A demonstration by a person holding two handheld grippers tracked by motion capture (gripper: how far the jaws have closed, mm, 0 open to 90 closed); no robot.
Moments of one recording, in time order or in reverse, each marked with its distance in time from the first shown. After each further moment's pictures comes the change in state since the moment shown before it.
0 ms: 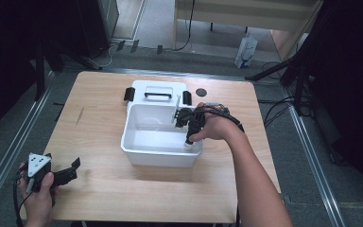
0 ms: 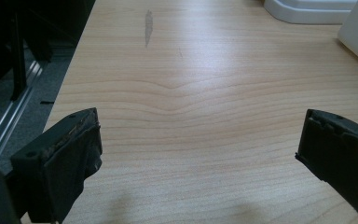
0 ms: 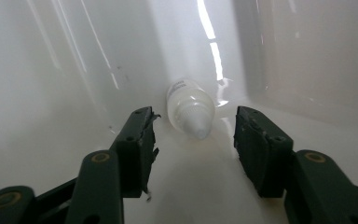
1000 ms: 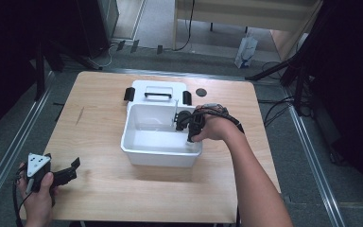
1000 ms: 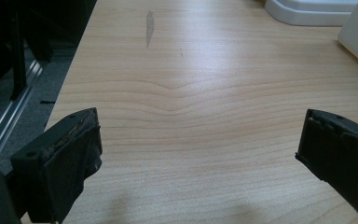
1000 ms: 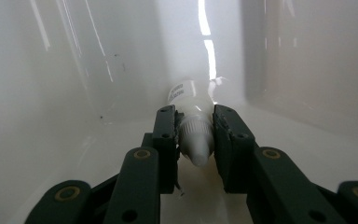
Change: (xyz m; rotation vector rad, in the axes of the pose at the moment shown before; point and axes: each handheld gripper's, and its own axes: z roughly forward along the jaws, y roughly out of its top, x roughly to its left) left arm 0.001 0.000 0.000 -0.003 0.001 -0.006; right arm 0.005 0.000 0.006 0.024 -0.037 -0.104
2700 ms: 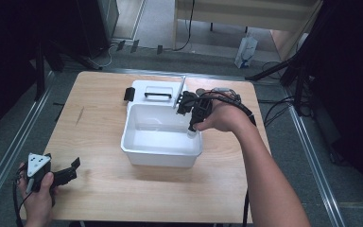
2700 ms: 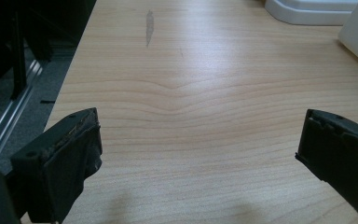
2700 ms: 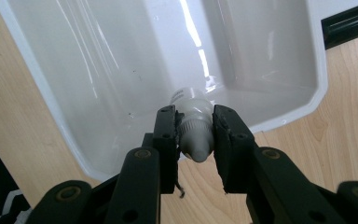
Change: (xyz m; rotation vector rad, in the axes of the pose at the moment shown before) left arm 0.000 0.000 0.000 0.001 0.002 -0.003; right arm 0.003 -0.003 -0.083 -0.062 -0.009 0.162
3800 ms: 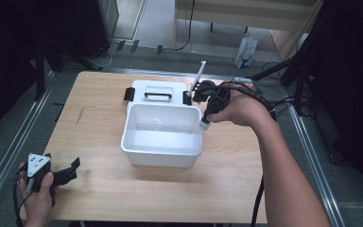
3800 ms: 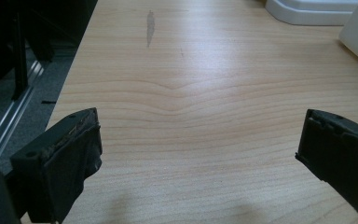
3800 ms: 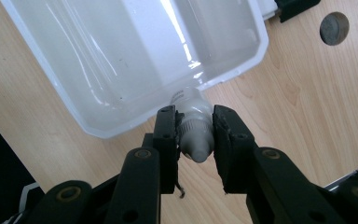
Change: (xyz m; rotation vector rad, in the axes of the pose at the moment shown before) left arm 0.000 0.000 0.000 -0.001 0.004 0.003; right arm -0.013 -0.026 -0.044 -0.018 -0.034 0.118
